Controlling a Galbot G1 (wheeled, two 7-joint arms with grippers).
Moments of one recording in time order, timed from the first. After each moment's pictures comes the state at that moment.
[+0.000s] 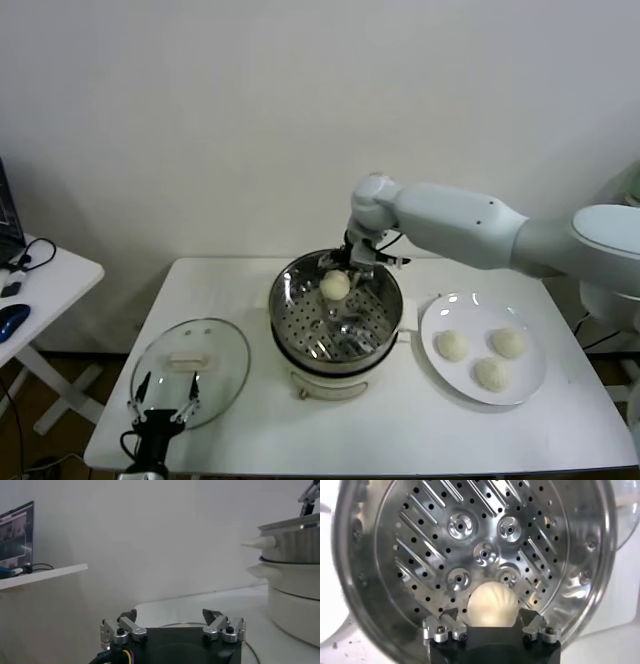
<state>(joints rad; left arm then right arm) 1.65 -1.49 -0.71 -1.80 0.01 -0.26 0.01 0.61 1.18 -1.41 1.12 -0.08 0.55 -0.94</state>
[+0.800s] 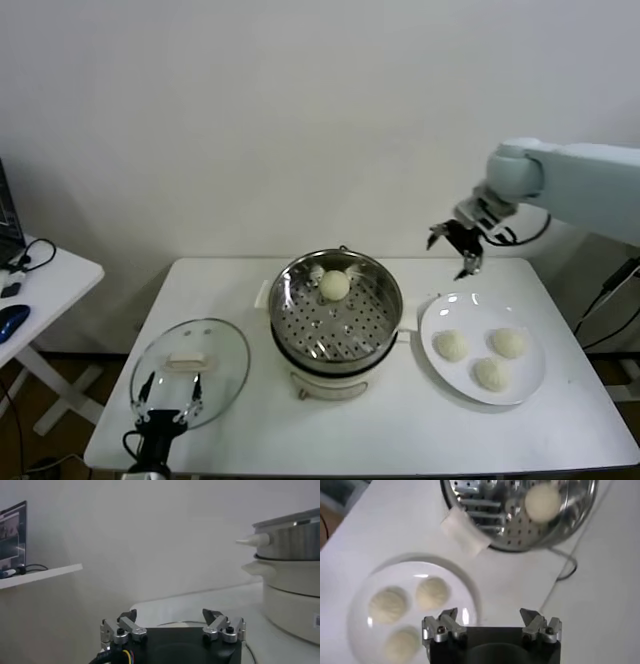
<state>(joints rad) 1.64 -1.48 -0.70 -1.78 0.02 -0.26 0.02 0.91 0.74 -1.85 1.34 0.47 0.00 -0.93</state>
